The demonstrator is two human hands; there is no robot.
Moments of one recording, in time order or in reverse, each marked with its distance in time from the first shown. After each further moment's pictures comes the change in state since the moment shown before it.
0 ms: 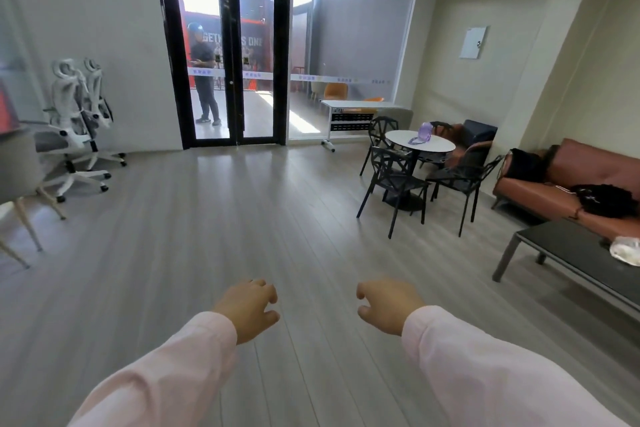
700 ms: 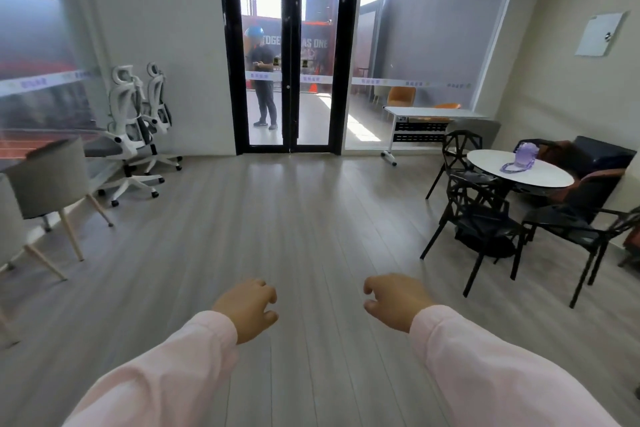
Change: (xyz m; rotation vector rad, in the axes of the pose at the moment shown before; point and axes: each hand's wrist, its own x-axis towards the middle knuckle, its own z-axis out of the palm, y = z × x) left_hand 0.405 -0.181 -0.064 -0.030 0.009 -0.228; right_hand 0.498 0.054 -0.088 0.007 0.030 -0.180
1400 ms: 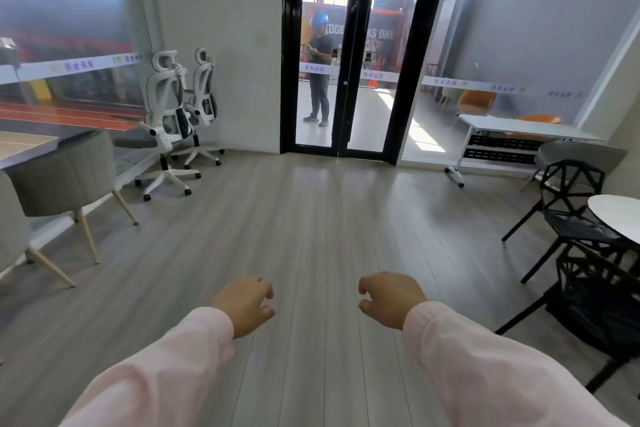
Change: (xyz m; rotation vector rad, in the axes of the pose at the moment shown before) left_hand 0.424 -0.191 -0.065 -0.070 0.001 -0.207; right_hand 0.517 0.013 -0.073 -0.099 -0.046 -0.245
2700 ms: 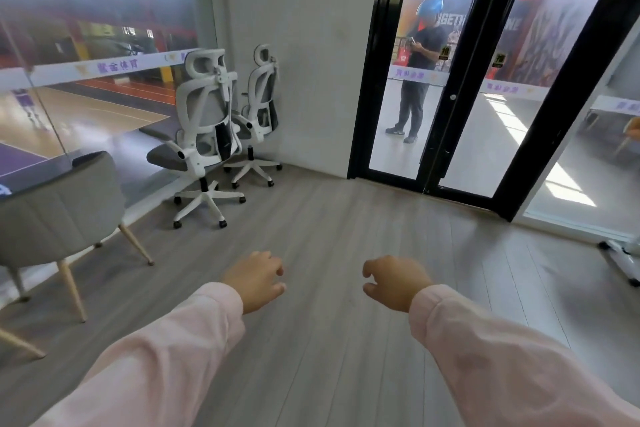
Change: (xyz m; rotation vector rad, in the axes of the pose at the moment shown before) left_hand 0.785 -0.262 -0.192 -0.027 0.095 -0.270; right_hand 0.892 0.135 -0.192 -0.065 0.028 -0.304
